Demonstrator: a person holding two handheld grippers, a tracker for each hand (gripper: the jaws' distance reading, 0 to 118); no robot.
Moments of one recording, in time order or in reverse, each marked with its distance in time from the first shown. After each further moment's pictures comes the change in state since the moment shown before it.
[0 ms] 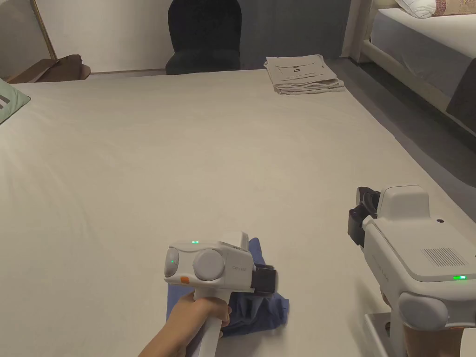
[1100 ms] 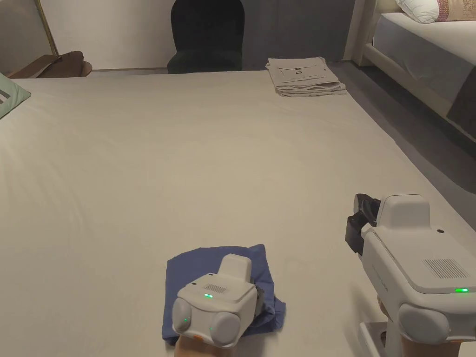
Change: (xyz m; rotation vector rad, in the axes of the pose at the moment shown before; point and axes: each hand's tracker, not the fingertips) left arm 0.016 -0.053 -0.032 0.218 0.232 -0.172; right arm 0.003 -0.002 0.003 -0.003 0.018 -0.019
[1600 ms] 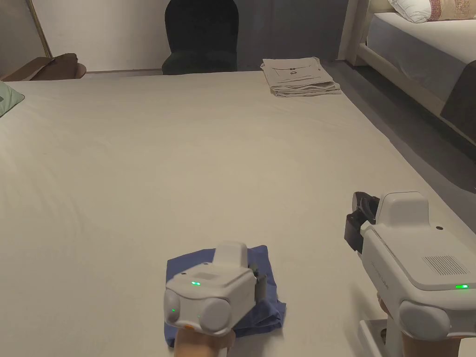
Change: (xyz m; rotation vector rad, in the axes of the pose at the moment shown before) left arm -0.015 0.028 0.044 0.119 -0.097 0.128; right arm -0.003 0.005 0.005 0.005 0.000 -0.001
